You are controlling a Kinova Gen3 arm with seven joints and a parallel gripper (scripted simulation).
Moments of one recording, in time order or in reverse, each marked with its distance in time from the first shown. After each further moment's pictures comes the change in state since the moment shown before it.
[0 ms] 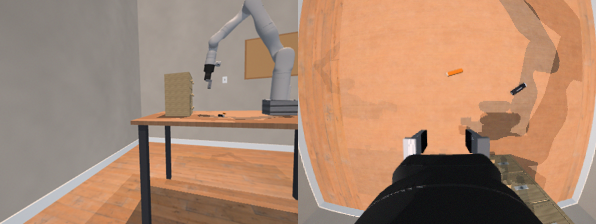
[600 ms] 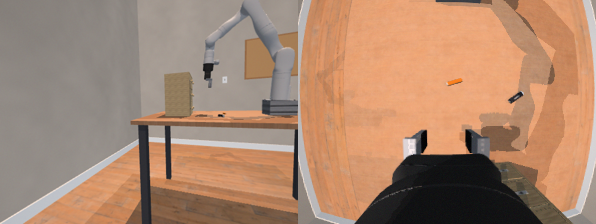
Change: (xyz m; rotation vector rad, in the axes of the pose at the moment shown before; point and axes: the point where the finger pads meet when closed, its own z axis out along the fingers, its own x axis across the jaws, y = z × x) arm 0.000 -0.003 -0.010 0.086 0.000 -0.001
